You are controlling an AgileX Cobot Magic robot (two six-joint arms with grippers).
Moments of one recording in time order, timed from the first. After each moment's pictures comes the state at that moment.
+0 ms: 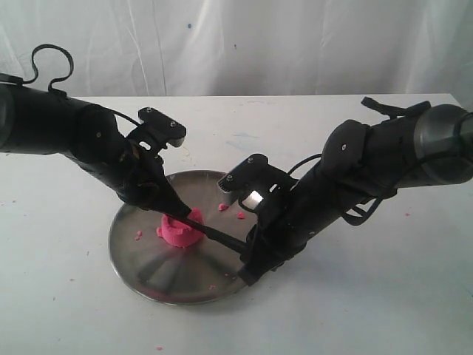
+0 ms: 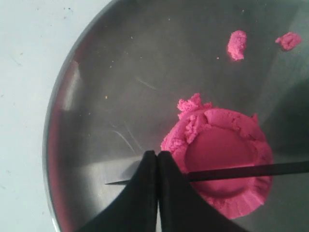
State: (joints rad) left arm -0.41 1.82 -1.13 -0.06 0.42 0.24; right arm 0.54 1.82 -0.99 0.68 0.51 -1.00
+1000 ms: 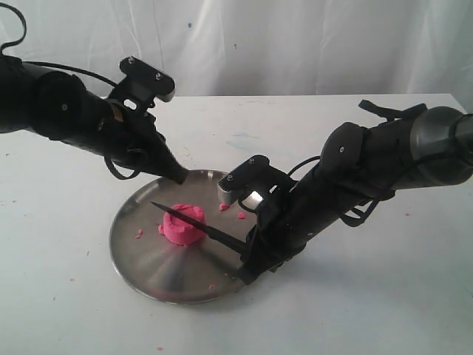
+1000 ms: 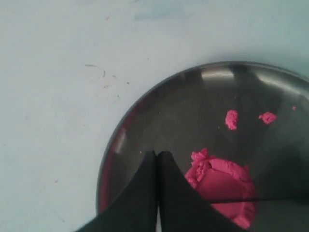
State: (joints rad) left arm -0.40 1.67 -1.10 -0.05 0.32 0.24; right arm 0.54 1.83 -0.99 0.68 0.50 -0.97
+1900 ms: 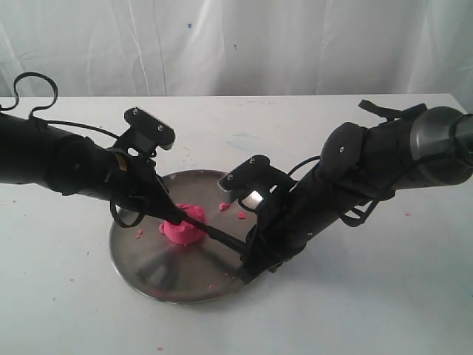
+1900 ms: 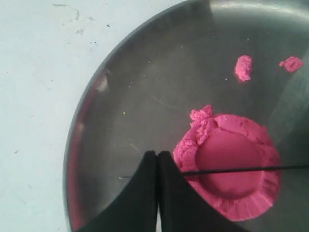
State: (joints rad) left arm -0.40 1.76 -0.96 -0.04 0.12 0.24; right arm 0.54 1.83 -0.99 0.68 0.50 -0.96
